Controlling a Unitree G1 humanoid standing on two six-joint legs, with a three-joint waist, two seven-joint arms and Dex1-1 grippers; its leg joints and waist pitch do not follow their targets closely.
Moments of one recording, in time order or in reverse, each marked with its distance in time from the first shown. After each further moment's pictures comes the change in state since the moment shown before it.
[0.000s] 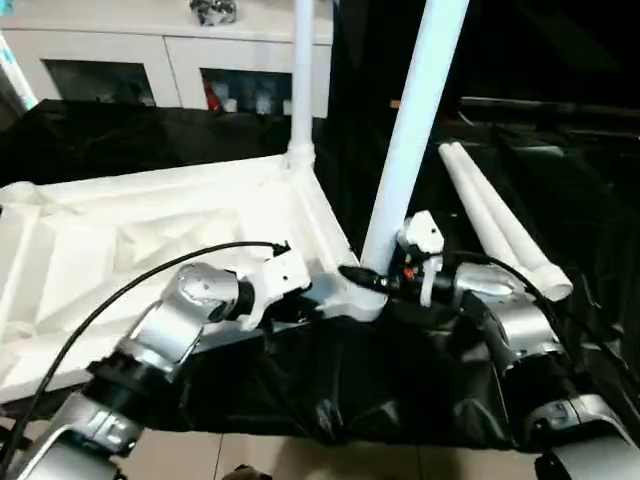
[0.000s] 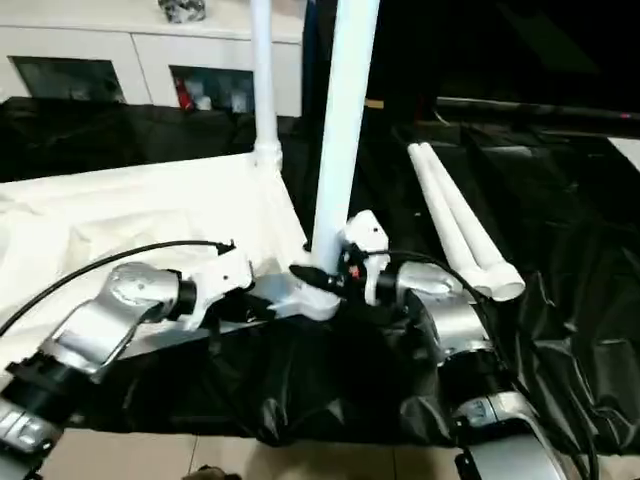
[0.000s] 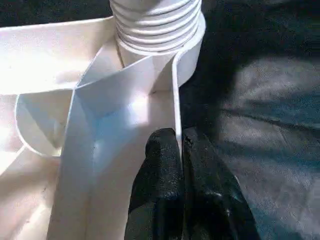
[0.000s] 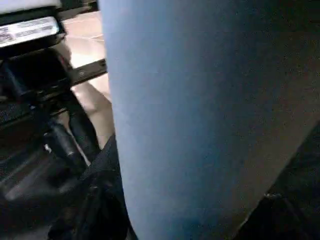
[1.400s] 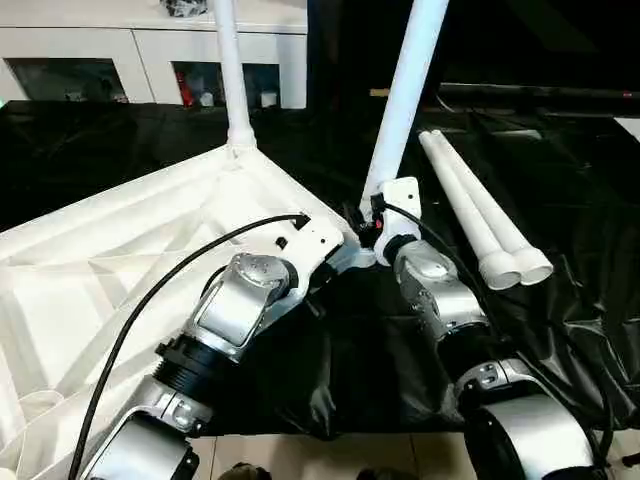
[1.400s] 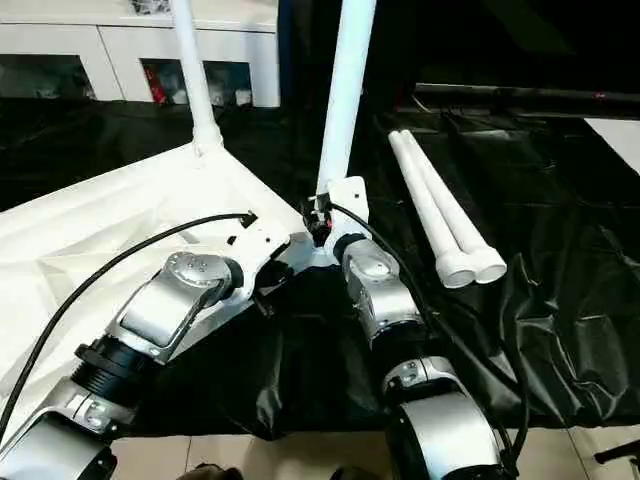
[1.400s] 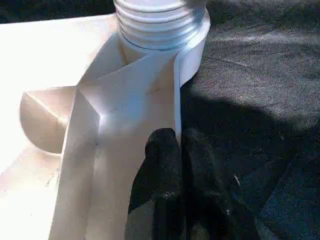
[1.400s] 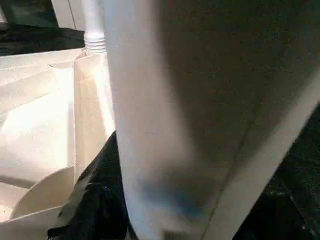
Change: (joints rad) left arm -0.101 -0.280 0.064 0.019 0.087 0.373 0.457; right arm -0.200 0.278 -0.141 0.298 -0.109 -0.054 -0.793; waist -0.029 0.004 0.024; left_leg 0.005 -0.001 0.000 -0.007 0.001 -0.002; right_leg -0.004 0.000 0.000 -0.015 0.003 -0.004
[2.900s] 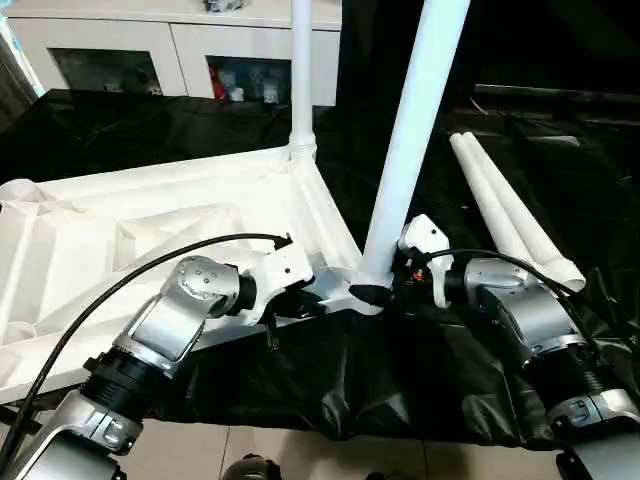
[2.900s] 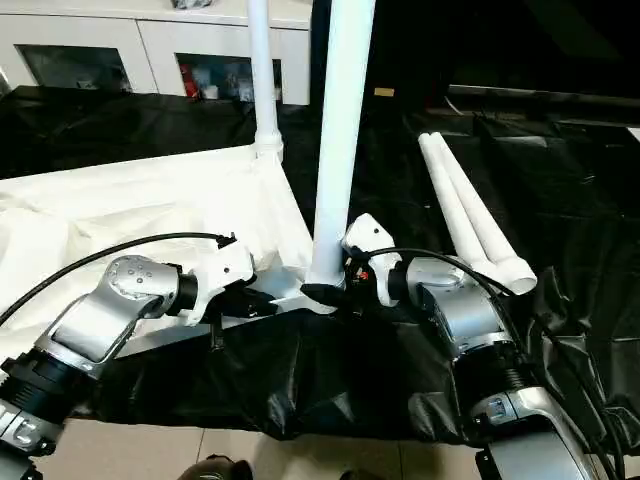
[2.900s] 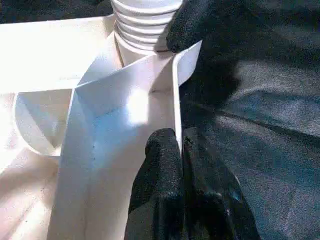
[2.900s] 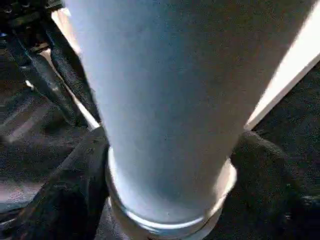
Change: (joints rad) left arm 0.091 0.260 -0.057 -0.071 -0.106 -0.311 -0.439; right arm 0.180 -0.364 0.191 -0.388 0.027 0.235 0.791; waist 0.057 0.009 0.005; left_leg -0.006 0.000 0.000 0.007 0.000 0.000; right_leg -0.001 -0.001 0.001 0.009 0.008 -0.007
